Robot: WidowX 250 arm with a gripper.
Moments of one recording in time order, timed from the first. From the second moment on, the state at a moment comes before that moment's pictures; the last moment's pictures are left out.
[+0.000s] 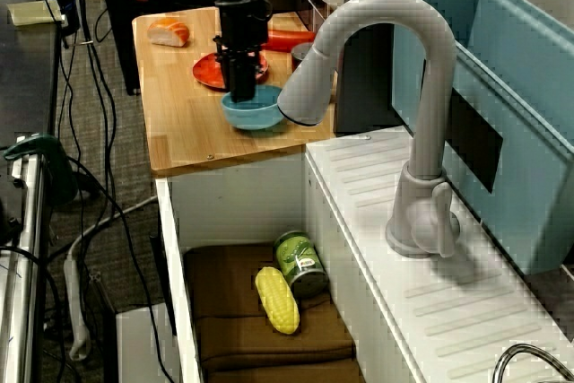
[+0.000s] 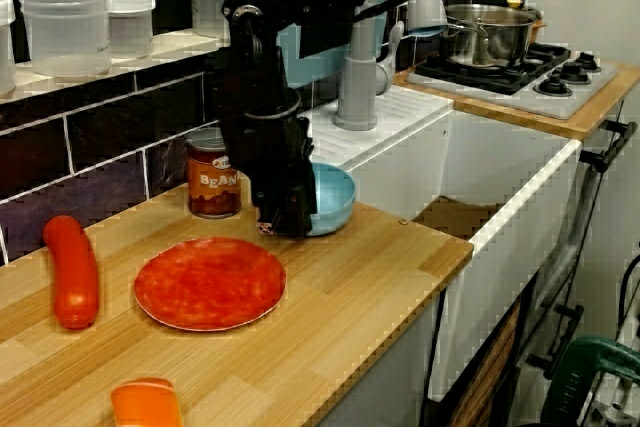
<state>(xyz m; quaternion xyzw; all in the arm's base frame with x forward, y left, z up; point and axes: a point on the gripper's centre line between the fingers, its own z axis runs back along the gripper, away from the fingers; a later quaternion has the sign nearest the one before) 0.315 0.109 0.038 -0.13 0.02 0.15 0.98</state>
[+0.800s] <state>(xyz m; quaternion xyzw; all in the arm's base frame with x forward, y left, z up) 0.286 0.118 0.064 -0.19 -0.01 0.14 0.97</state>
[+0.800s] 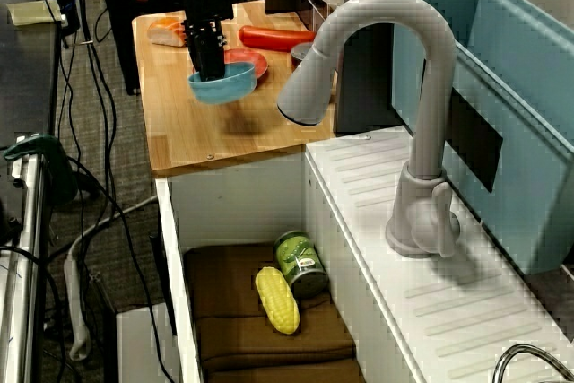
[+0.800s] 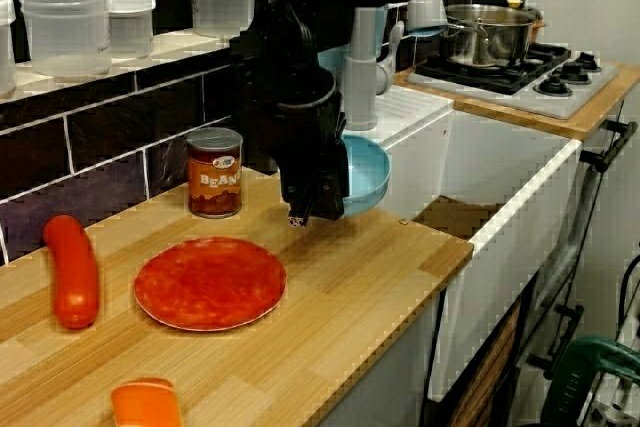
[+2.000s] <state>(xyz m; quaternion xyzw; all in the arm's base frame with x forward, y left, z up) 0.279 0.111 0.089 -0.19 -0.02 0.14 0.97</state>
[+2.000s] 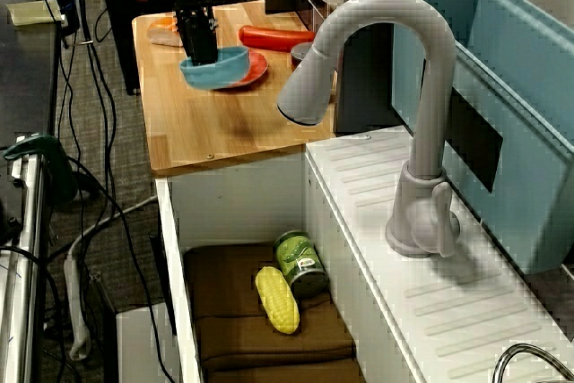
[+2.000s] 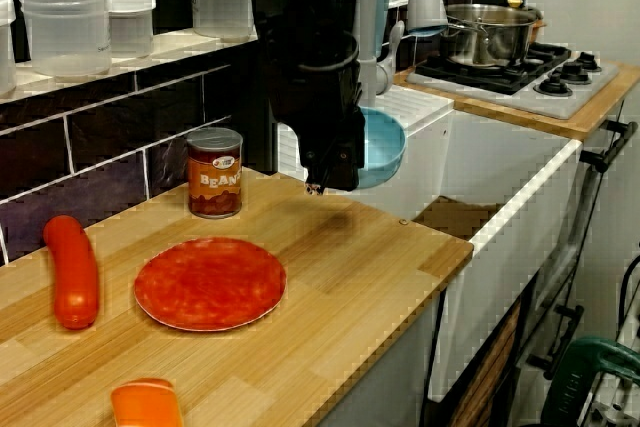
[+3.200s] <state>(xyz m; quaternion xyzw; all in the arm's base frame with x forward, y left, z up) 0.282 0.113 0.121 -0.20 -0.03 0.14 0.97</state>
